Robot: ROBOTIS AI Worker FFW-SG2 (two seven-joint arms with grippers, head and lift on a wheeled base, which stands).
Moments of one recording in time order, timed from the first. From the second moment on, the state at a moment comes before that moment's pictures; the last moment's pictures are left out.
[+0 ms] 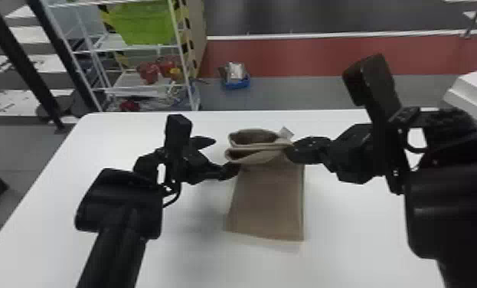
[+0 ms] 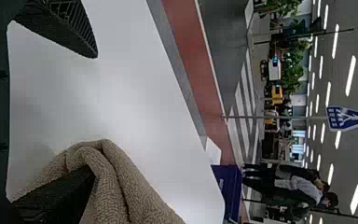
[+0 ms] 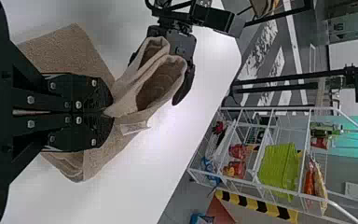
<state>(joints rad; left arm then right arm) -0.24 0.03 0.04 -1.36 -0.27 0.29 -0.78 -0.17 -0.05 0.34 -2.25 0.67 1.29 1.12</state>
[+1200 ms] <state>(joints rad) -0.21 0.02 0.03 -1.37 -0.29 0.31 -0.78 0.02 -0.20 0.32 -2.36 0.73 1.02 1.32</state>
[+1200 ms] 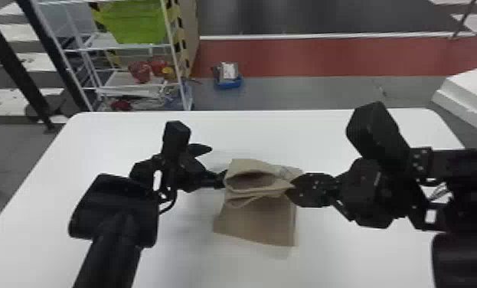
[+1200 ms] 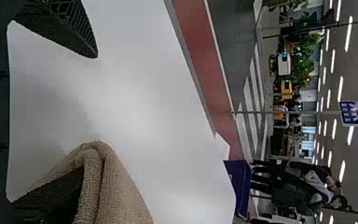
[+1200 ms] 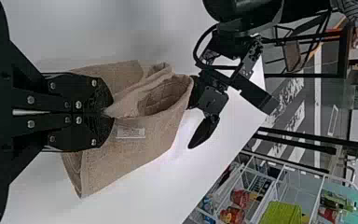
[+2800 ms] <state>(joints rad) -0.21 0.02 0.02 -1.38 -0.30 0.31 -0.78 0.08 -0.19 0.41 -2.21 0.93 0.88 1.30</state>
